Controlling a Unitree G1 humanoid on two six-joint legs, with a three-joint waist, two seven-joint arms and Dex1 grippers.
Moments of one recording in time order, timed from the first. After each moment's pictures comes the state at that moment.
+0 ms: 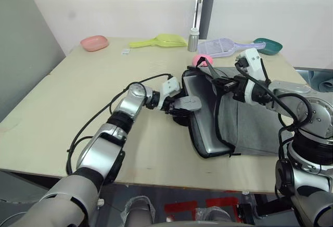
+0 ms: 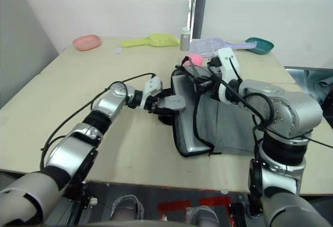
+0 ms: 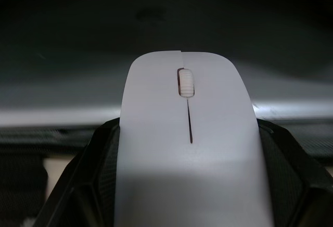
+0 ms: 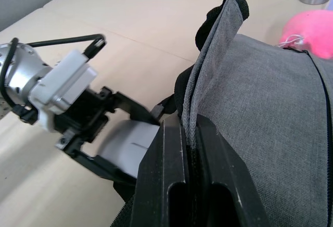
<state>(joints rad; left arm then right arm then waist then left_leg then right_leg) -1.02 0.20 -0.26 0.89 -0.04 0.00 -1.18 -0.73 -0.44 -0.34 -0.53 0.65 1.60 0.37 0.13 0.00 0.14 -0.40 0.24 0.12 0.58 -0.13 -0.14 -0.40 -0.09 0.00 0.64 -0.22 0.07</state>
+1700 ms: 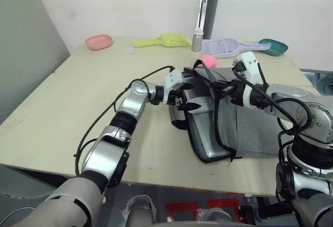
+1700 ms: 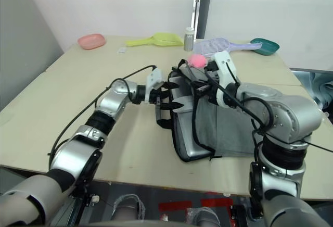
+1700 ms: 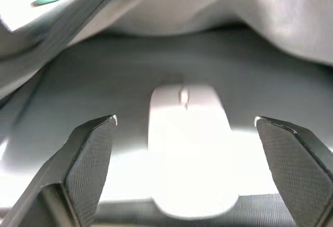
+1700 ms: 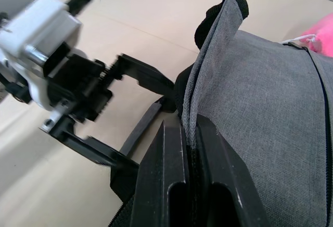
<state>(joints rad) -0.90 0.27 -0.15 0.59 -0.12 0.10 -1.22 -0.71 -0.45 -0.32 -0.56 0.68 1.60 0.37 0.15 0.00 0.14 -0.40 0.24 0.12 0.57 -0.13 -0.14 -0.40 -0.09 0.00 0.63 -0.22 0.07</state>
